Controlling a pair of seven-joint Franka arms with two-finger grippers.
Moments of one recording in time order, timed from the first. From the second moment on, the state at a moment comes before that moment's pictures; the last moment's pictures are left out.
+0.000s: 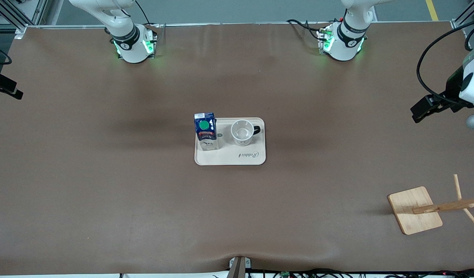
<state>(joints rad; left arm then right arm) 0.24 0.14 -0.43 -1.33 0.19 1.48 -0.40 -0.02 -0.02 -0.15 -1.54 0.01 1.48 -0.08</state>
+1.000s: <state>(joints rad) -0.05 -0.09 -0.02 -1.59 0.05 1.53 -0.16 -0.02 -0.02 -0.16 -1.54 0.01 1.48 -0.08</state>
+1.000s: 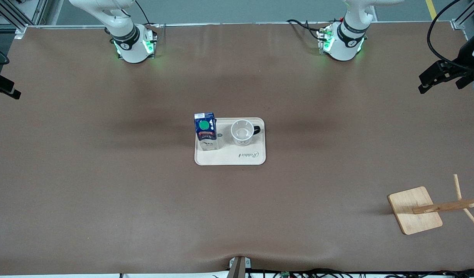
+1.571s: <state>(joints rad) -0.05 -0.09 -0.03 -1.60 0.05 1.52 -0.11 -0.01 -0.02 -0.14 -1.54 0.01 1.48 -0.08</state>
